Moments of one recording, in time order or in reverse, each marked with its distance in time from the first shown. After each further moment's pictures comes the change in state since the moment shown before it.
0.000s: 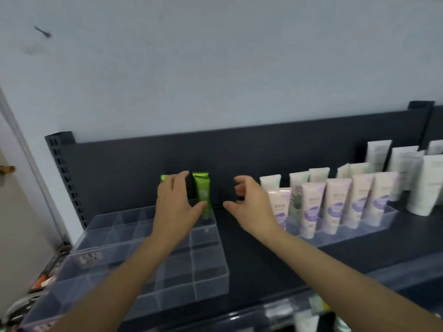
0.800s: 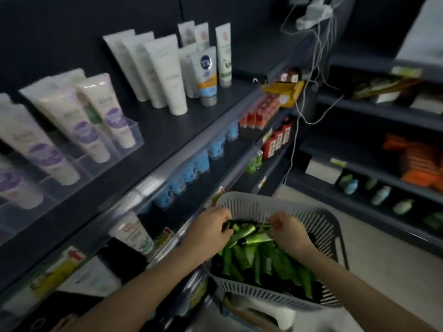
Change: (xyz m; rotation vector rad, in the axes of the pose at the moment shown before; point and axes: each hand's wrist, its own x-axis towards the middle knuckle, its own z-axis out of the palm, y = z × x) left_hand -0.225 0.335 0.290 -0.261 -1.051 0.566; right_hand -0.307 0.318 -0.349 -0.406 0.101 0.915
